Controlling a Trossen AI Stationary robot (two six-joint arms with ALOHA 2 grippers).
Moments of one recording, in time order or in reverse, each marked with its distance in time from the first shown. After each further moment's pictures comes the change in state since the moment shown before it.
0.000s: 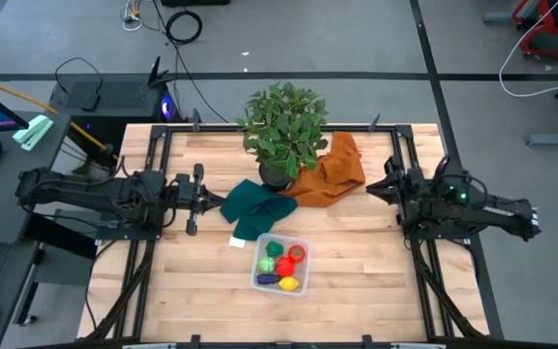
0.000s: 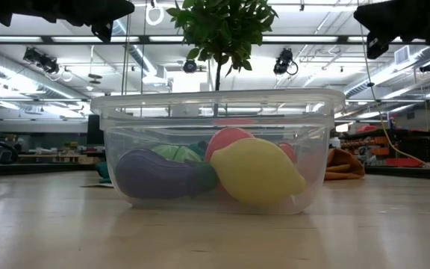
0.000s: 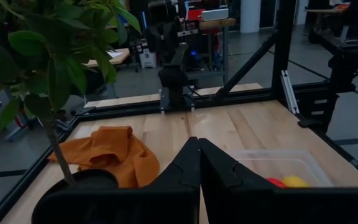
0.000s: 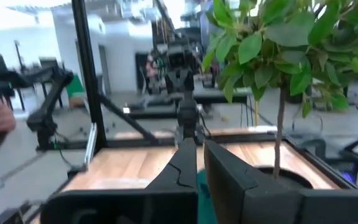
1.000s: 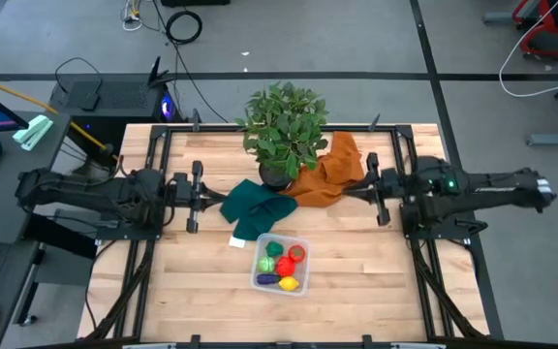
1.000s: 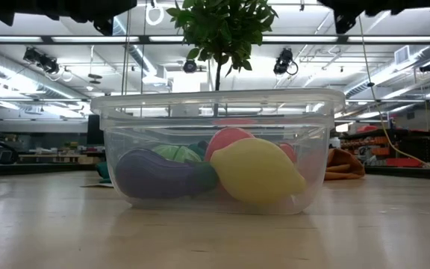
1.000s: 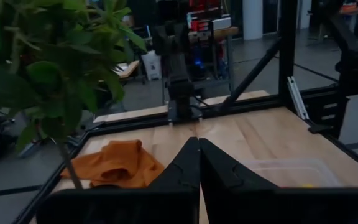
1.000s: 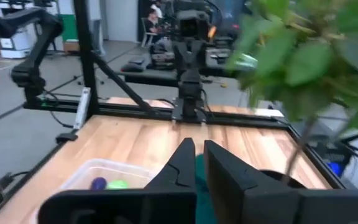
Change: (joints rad) left arm 0.004 0.000 0.000 0.047 -0.009 0.061; right arm 0.216 0.496 0.285 0.025 0.194 -0.158
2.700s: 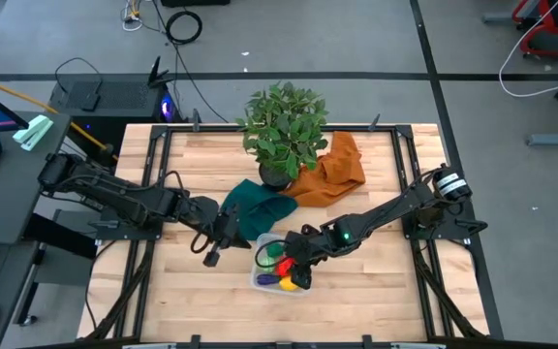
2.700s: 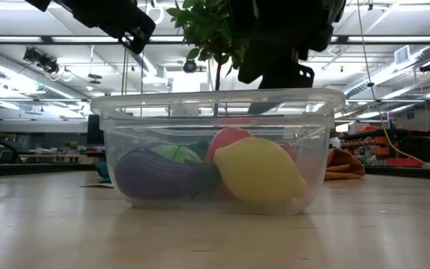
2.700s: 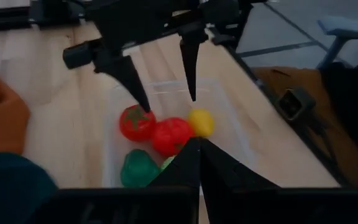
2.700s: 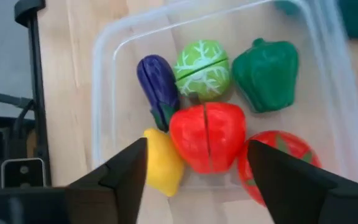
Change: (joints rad) left arm -0.166 0.531 0.282 -0.216 0.210 -0.152; right arm 0.338 1.177 0.691 -0.376 0.087 0.737
